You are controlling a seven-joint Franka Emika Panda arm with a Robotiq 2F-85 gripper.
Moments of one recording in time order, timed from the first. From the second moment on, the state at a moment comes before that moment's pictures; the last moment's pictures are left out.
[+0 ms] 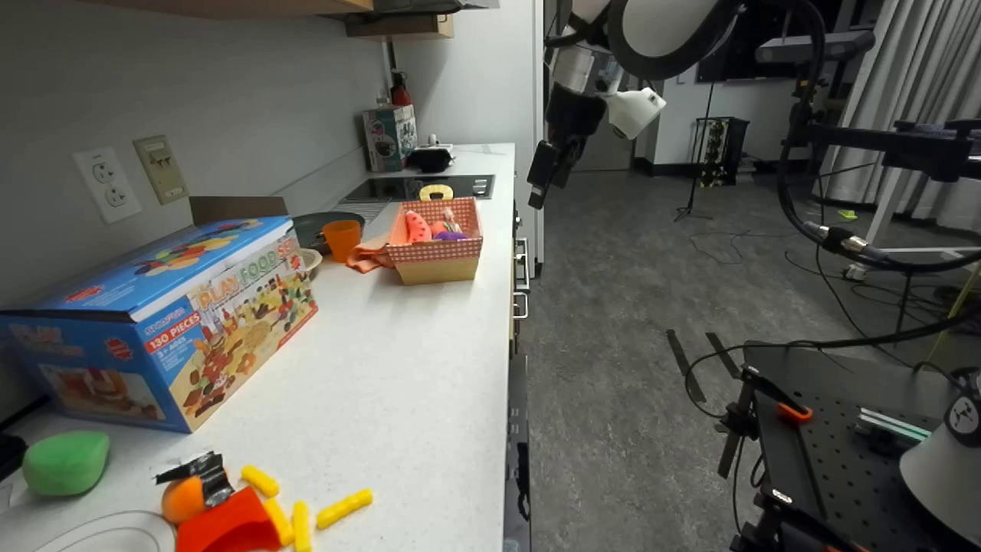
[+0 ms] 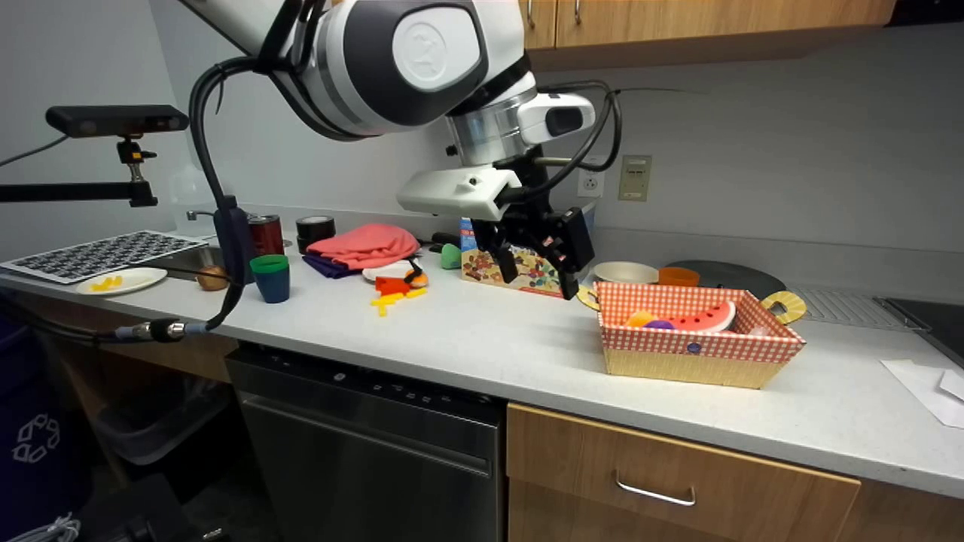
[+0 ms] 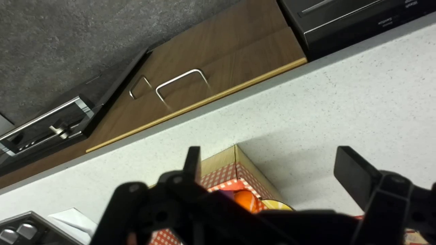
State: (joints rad) arm -0.14 -0.14 -0.11 -2.36 -0.11 2.56 -0.05
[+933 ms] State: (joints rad) arm -0.27 0.33 -0.25 -2.11 -0.04 2.50 0.02
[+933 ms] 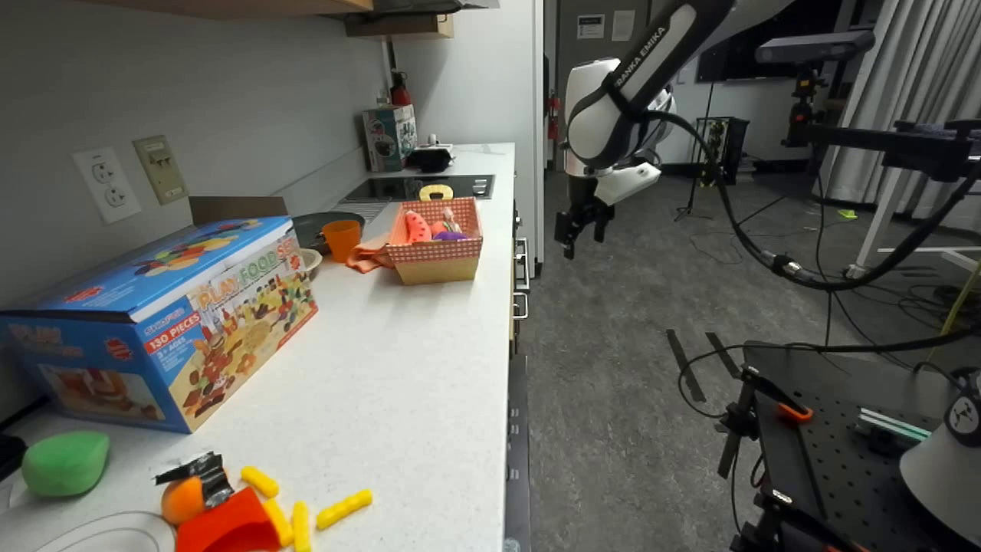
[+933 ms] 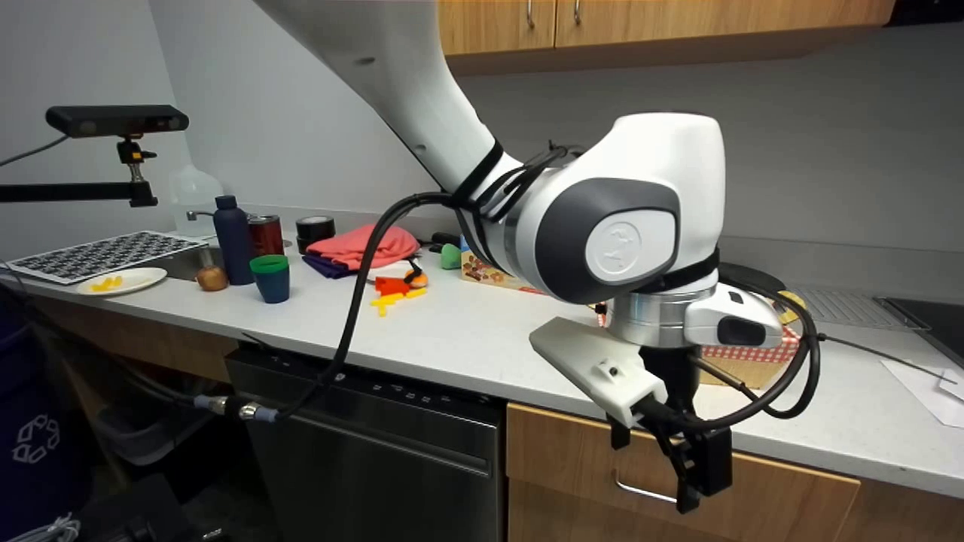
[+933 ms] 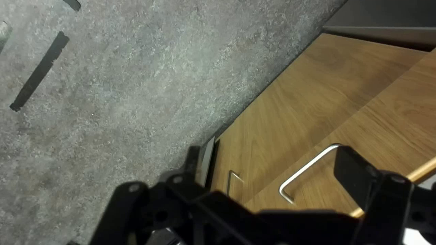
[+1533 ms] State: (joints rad) arm -0.28 0.41 -0.24 -2.08 0.09 2.55 0.04
